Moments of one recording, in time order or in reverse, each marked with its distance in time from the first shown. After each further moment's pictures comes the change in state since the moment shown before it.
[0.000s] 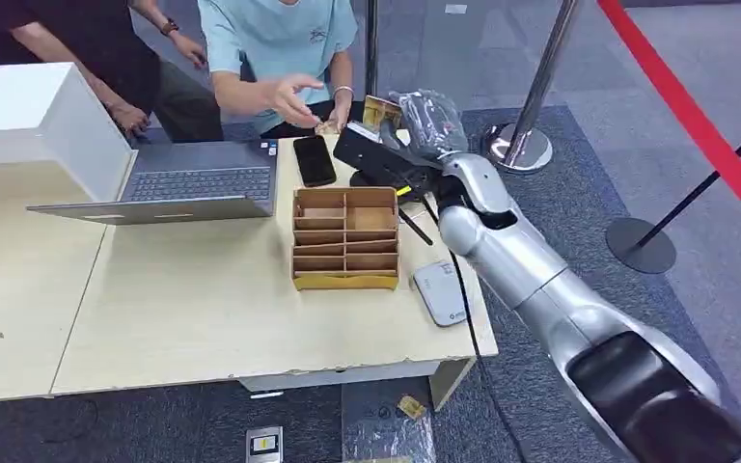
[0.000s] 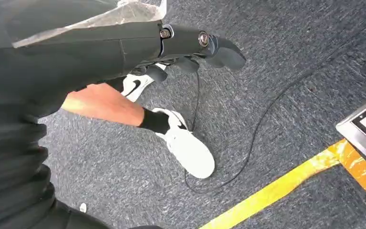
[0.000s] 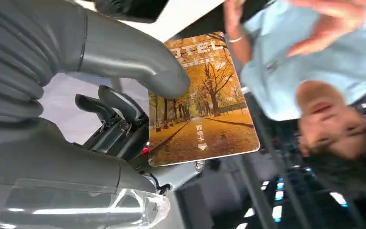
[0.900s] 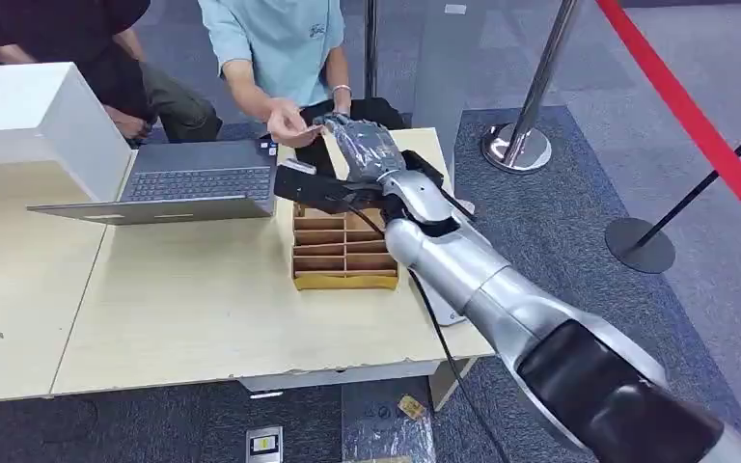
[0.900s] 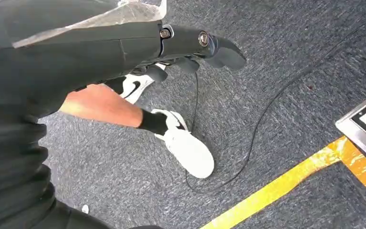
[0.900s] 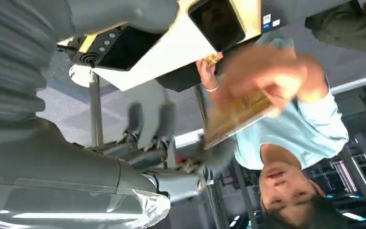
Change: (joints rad) left arm -0.007 -0.003 -0.002 0.000 -0.017 -0.012 0.019; right arm -0.066 0.180 0.104 0.271 -0.011 0.009 -0.092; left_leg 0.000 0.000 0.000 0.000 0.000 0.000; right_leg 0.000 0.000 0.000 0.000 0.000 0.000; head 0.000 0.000
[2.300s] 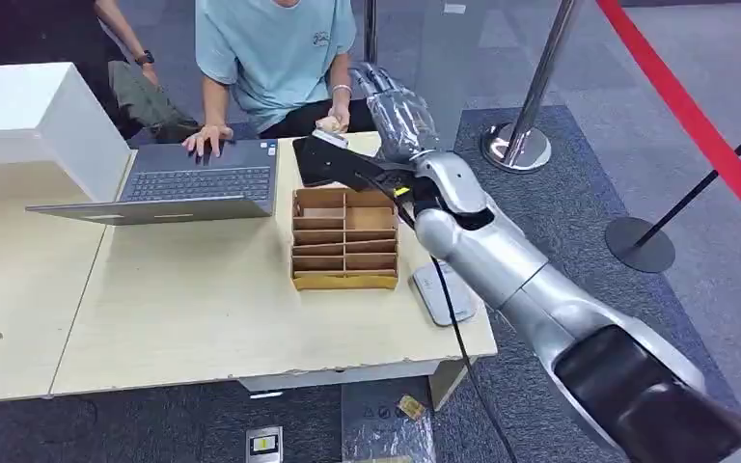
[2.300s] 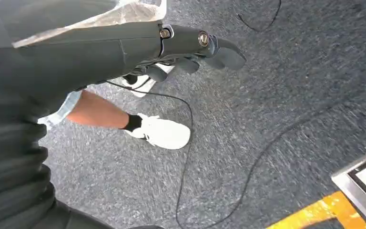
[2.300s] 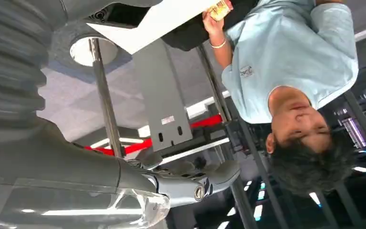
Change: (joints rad) left arm -0.065 0.051 0.009 0.000 -0.004 0.045 0.024; right arm 0.032 -0.140 -0.023 -0.268 0.024 -0.004 0.118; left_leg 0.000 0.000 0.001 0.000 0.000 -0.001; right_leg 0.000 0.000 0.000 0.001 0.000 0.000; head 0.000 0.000
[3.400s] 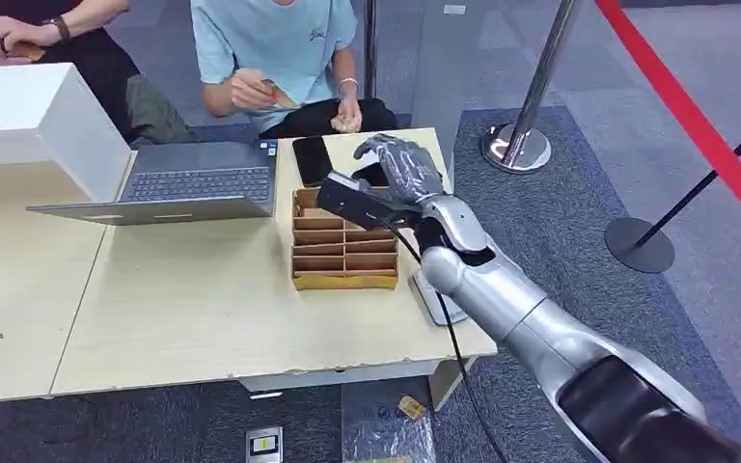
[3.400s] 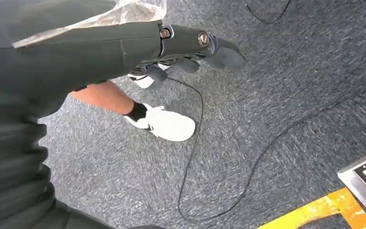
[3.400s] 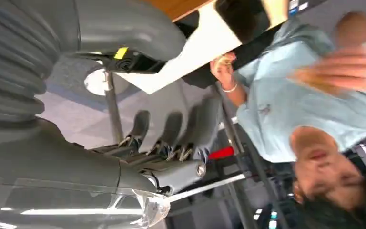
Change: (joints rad) left arm 0.032 -0.002 0.044 -0.002 0.011 0.013 -0.027; right arm 0.131 -0.027 -0.008 -0.002 -0.050 -0.042 -0.018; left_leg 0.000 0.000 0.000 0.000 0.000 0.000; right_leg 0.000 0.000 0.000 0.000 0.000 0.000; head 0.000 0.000
